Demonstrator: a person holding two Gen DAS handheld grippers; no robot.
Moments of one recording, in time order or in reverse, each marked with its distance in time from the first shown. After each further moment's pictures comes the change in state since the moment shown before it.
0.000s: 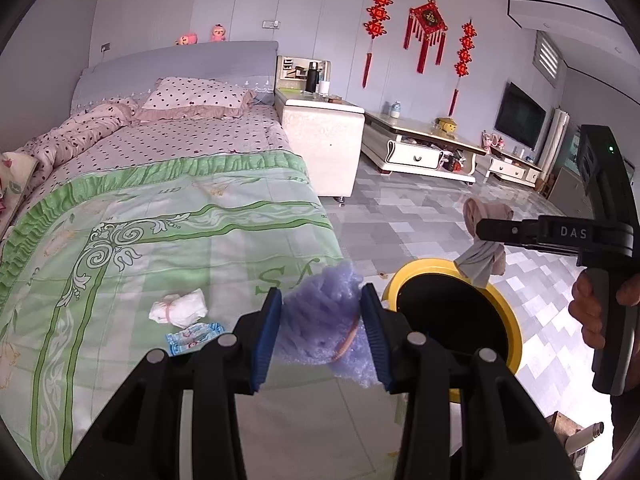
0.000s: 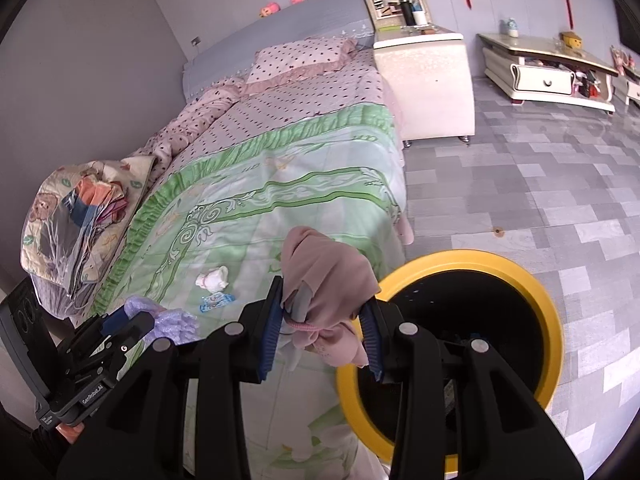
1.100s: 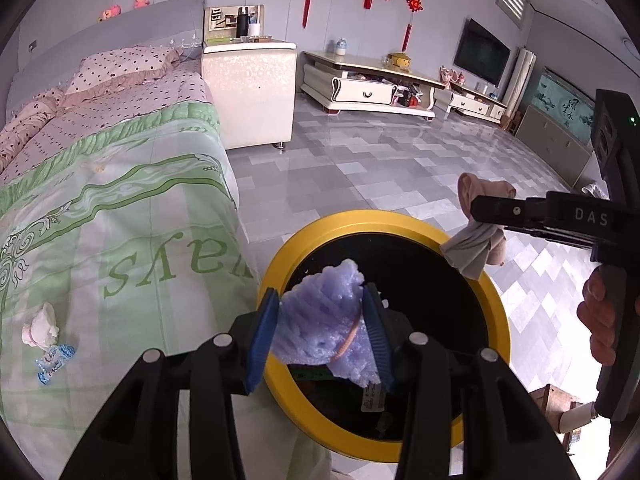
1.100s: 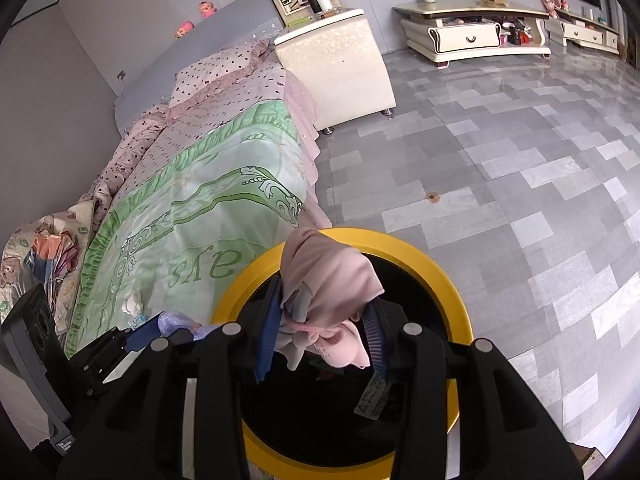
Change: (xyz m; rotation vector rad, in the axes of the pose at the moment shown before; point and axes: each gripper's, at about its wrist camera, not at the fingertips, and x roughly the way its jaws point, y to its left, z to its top) left arm 0.146 -0.125 -0.008 0.119 0.211 -0.127; right arm 0.012 -0.155 -0.024 0.214 0.009 -0.140
